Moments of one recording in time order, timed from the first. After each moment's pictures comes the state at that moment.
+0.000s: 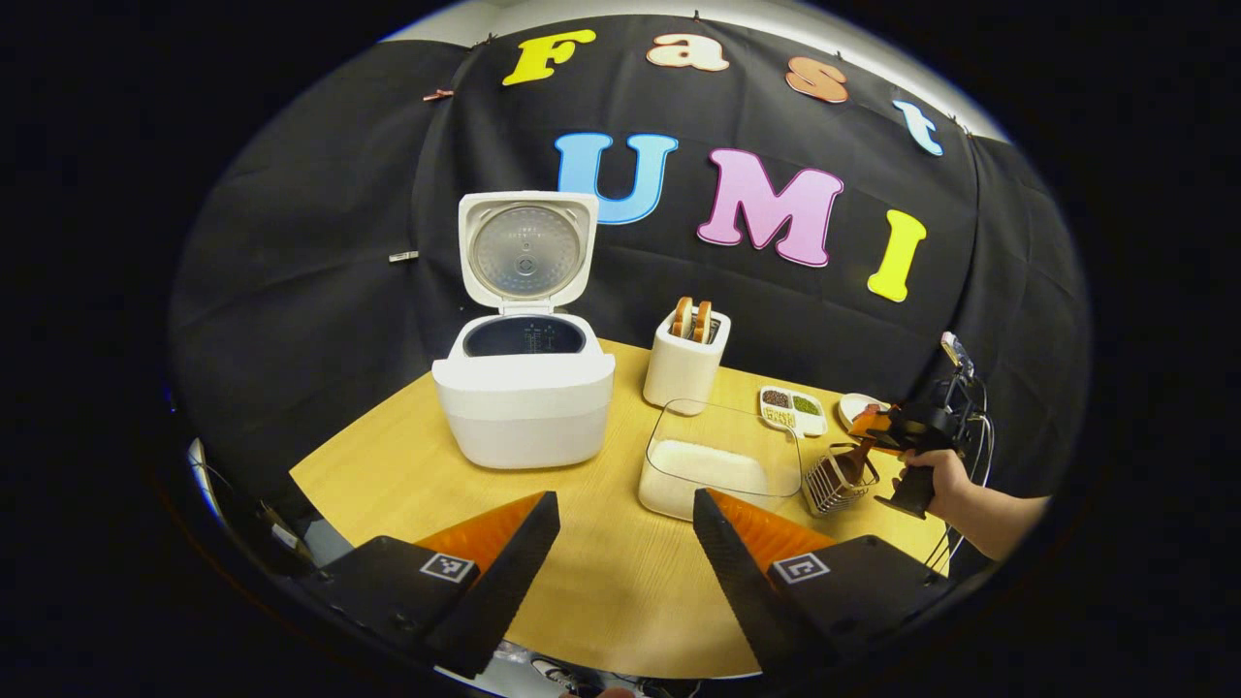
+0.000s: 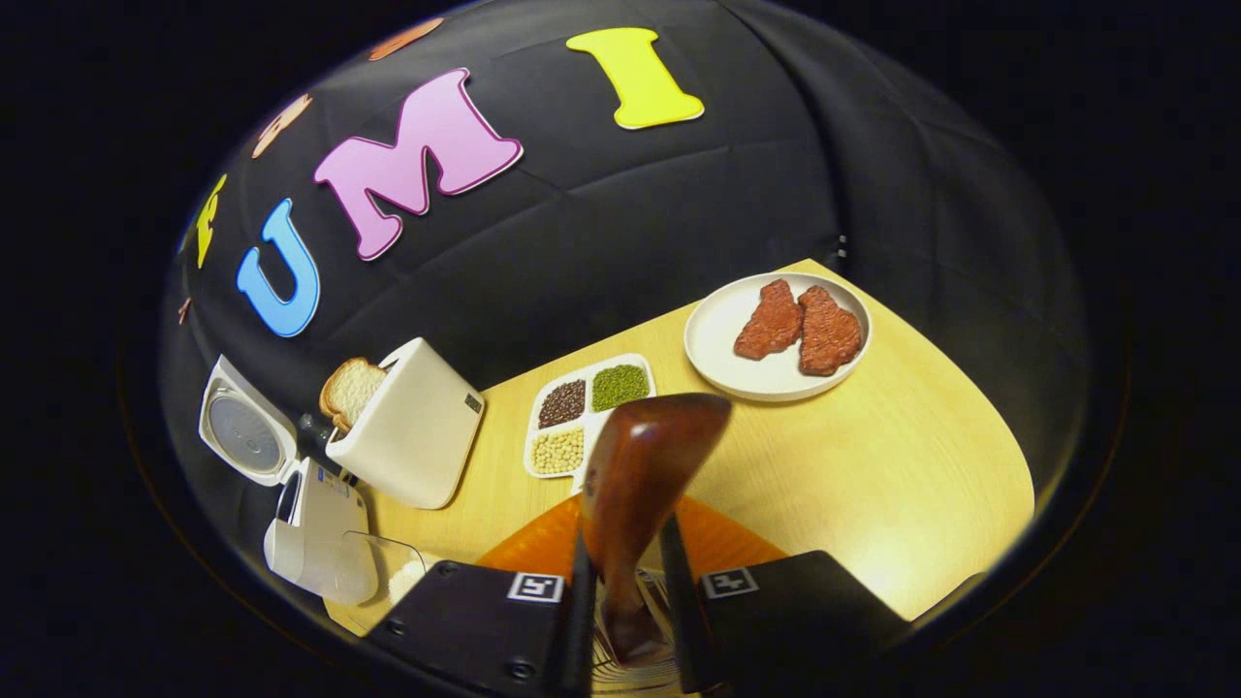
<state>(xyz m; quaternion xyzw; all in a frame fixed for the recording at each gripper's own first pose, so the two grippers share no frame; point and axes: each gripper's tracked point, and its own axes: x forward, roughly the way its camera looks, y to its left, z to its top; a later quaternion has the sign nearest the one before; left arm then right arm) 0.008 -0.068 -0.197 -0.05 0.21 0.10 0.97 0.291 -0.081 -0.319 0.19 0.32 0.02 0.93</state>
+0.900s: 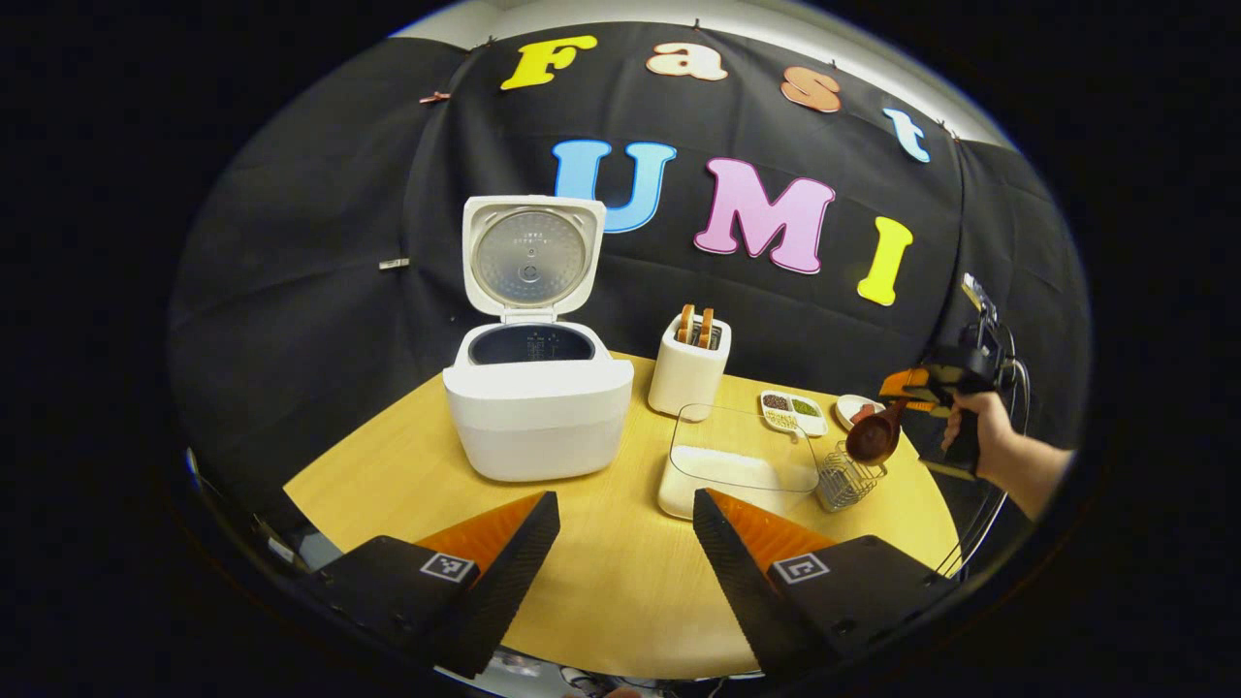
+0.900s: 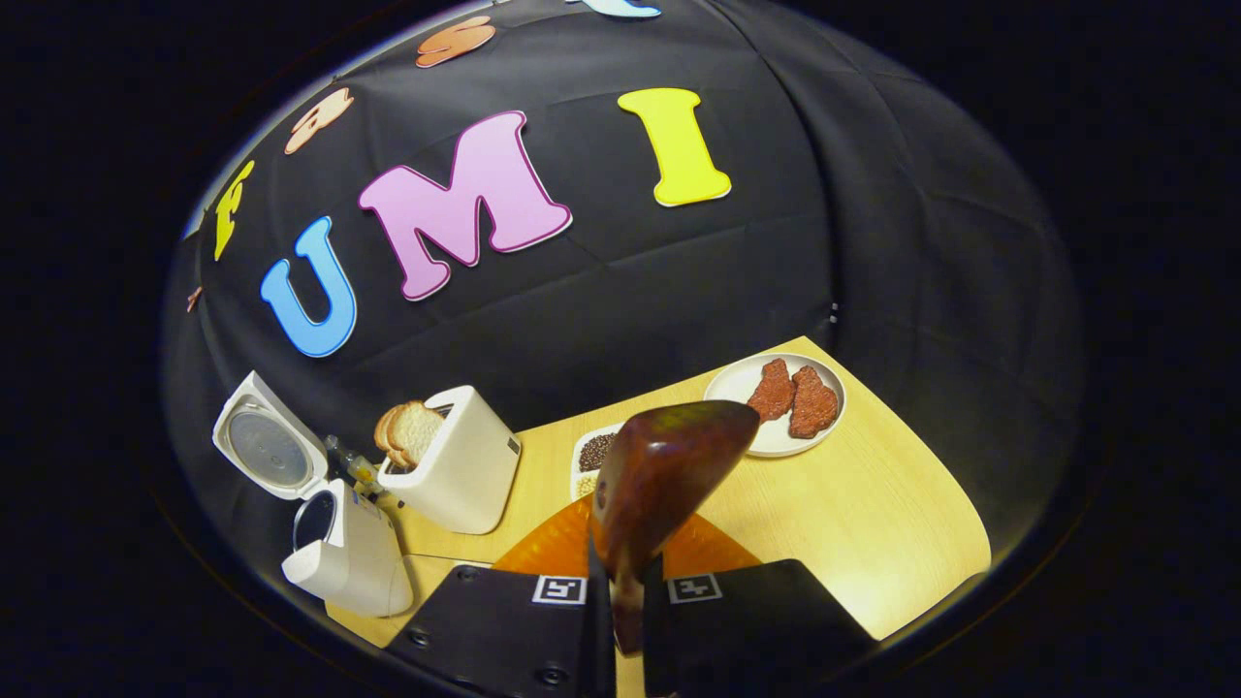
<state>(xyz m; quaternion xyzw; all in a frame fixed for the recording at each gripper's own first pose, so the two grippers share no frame) 0.011 -0.016 -0.203 -0.04 0.19 0.05 0.98 0.259 -0.061 -0.195 0.16 0.24 -0.01 0.96</state>
